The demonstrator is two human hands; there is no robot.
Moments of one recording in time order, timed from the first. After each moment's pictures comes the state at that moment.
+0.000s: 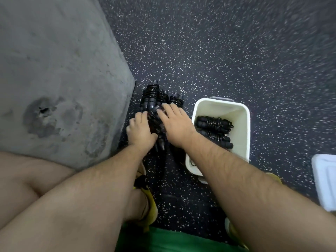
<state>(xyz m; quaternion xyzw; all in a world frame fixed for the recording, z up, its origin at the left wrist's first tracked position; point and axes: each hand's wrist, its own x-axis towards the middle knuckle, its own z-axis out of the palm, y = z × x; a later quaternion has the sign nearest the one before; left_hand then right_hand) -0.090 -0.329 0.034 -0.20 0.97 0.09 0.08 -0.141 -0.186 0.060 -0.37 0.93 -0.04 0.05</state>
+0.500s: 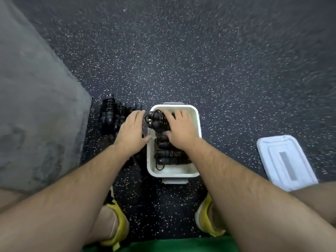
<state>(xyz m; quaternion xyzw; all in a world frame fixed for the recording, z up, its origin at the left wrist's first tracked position) -0.117 -0.243 0.072 0.06 0.98 0.20 0.05 -0.144 -0.047 0.063 -0.17 0.98 -0.09 0.01</state>
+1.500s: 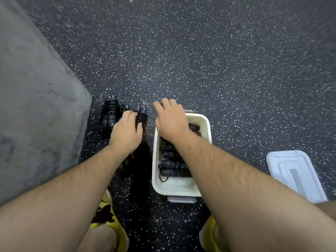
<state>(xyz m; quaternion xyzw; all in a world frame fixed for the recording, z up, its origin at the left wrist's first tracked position) -0.164 -0.276 0.041 -0.04 0.97 0.22 0.03 -0.213 -0.111 0.068 -0.20 0.98 -0.04 -0.01</state>
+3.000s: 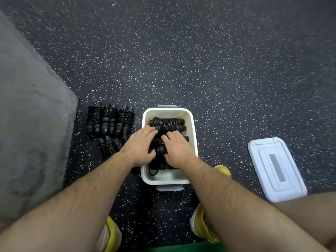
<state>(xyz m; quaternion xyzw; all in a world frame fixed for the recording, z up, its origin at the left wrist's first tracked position) -0.125 -0.223 0.027 0.20 0.96 0.16 0.14 -0.119 -0.038 0.023 -0.22 0.97 -0.03 0.11</state>
